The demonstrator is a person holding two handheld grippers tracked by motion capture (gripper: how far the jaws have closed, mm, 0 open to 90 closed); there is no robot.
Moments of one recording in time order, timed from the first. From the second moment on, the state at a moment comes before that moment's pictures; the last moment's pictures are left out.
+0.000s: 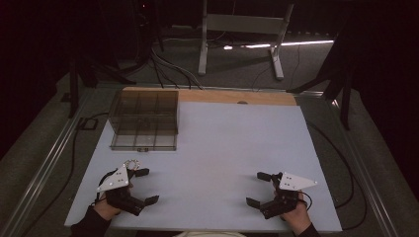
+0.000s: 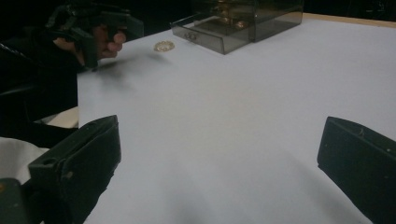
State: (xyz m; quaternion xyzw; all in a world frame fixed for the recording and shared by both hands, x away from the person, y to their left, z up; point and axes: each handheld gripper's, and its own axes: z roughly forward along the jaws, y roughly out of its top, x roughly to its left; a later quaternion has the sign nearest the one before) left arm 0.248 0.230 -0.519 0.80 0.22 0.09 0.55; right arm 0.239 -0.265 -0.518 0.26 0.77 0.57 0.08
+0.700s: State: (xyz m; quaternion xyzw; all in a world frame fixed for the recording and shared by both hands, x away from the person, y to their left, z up) left arm 0.243 0.210 -0.496 0.81 0.18 0.06 0.55; right arm 0.238 -0.261 -0.515 0.26 0.77 0.57 0.07
